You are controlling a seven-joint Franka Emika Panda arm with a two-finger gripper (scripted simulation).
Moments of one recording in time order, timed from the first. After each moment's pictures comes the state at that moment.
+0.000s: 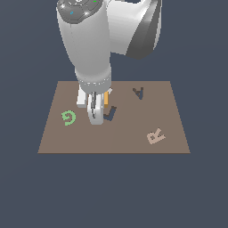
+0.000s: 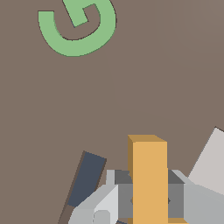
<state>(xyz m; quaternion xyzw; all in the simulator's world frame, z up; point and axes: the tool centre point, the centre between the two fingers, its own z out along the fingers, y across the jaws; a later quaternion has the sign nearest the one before) -0.023 -0.051 0.039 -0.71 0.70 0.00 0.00</state>
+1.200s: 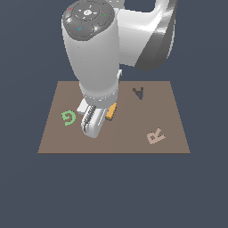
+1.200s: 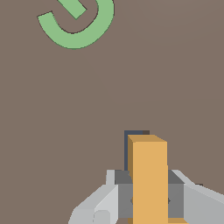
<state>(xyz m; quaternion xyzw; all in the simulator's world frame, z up) 0.020 -0.034 0.041 -0.58 0.81 0.00 0.00</state>
